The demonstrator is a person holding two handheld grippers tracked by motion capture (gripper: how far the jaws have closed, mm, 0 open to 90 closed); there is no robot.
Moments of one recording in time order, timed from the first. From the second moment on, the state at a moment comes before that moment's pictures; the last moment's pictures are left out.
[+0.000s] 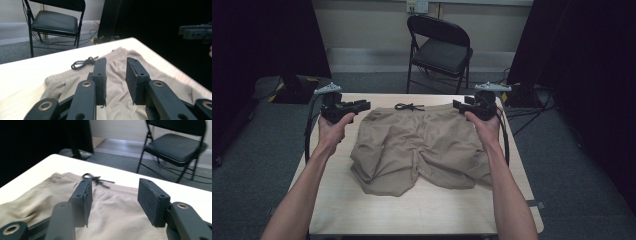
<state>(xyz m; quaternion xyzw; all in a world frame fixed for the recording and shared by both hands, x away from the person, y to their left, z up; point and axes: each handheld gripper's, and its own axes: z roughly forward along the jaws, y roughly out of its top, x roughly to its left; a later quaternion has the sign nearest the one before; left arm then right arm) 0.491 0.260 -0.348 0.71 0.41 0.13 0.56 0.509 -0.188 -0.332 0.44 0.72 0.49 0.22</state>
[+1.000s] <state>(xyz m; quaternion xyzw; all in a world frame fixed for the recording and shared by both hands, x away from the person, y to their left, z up) 0.381 0.255 -0.451 0.77 0.38 0.05 0.50 0.401 -0.112 -0.431 0.35 0.79 0.49 0.11</state>
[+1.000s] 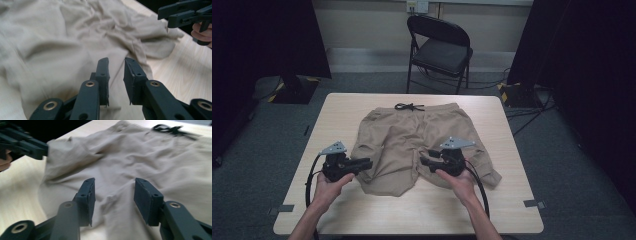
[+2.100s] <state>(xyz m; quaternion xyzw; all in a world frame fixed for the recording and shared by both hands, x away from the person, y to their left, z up) 0.388 0.276 -0.494 0.75 0.46 0.06 0.47 0.367 -0.005 -0.500 0.26 0.86 0.43 0.04</state>
